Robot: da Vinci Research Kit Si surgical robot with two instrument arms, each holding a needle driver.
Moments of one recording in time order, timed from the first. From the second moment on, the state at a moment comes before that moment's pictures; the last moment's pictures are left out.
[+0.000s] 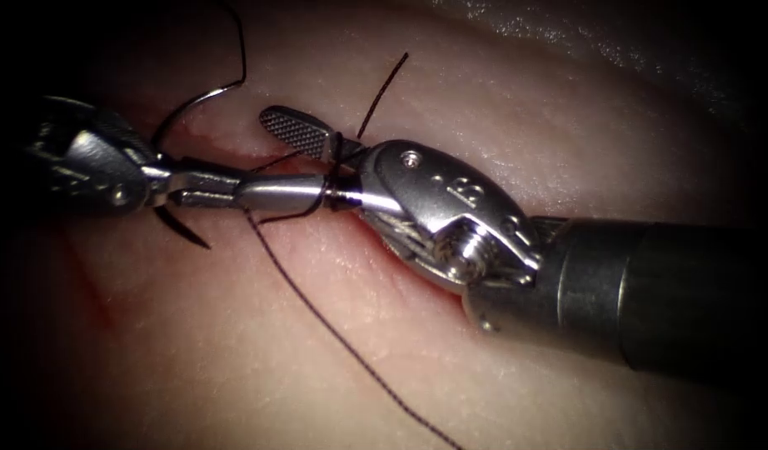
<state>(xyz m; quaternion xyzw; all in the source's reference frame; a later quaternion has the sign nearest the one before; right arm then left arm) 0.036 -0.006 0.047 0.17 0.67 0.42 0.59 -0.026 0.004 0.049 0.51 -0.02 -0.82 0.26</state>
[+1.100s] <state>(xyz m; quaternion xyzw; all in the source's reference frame) 0.034 -0.009 0.050 0.09 0.58 0.52 0.62 -0.027 0.006 0.048 0.50 -0.02 -0.84 0.22</state>
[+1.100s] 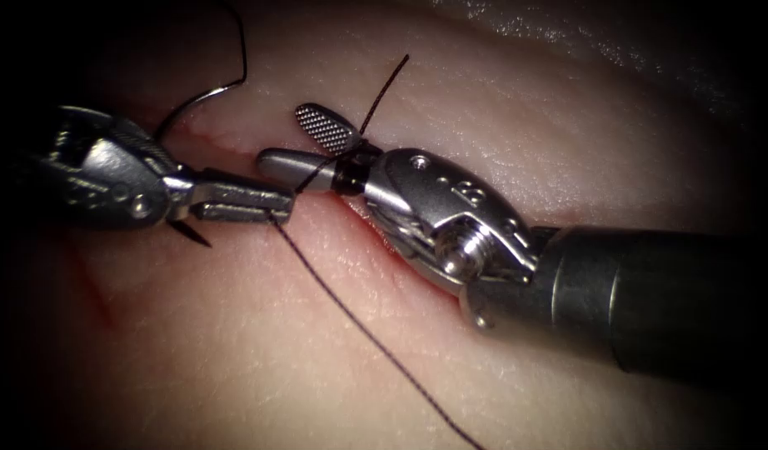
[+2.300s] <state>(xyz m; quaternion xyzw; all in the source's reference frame) 0.030 -0.008 0.052 0.06 0.51 0.63 0.58 -0.028 0.009 0.052 0.49 -0.01 -0.85 0.18</state>
